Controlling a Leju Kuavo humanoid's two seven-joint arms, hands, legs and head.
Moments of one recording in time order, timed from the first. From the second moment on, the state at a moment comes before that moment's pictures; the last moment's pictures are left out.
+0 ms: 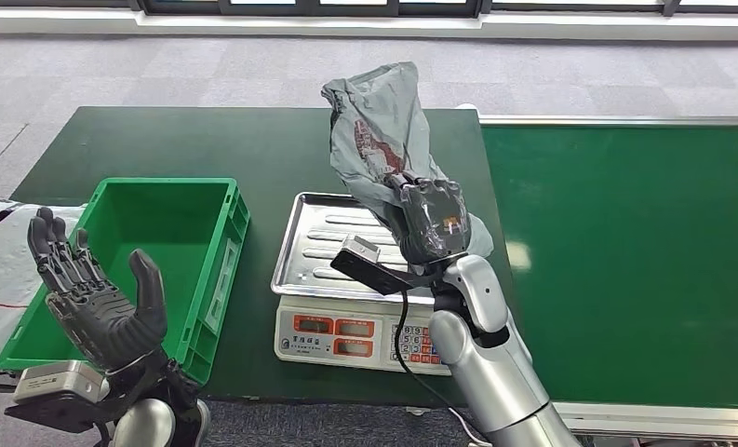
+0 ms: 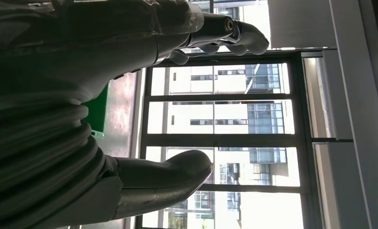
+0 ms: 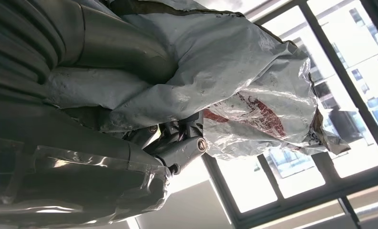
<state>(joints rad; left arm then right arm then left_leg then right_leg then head) 0.07 -0.24 -0.09 -1.70 -0.14 0.38 -0.70 -0.43 0.20 0.36 -1.22 1.16 -0.16 -0.20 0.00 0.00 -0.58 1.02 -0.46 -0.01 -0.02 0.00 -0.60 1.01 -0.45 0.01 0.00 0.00</state>
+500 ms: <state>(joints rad) 0.05 -0.24 -0.09 -1.69 -0.14 0.38 -0.70 -0.47 0.20 0.39 -1.14 1.15 -0.13 -0.21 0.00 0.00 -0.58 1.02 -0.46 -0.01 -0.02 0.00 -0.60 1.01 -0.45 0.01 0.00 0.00</state>
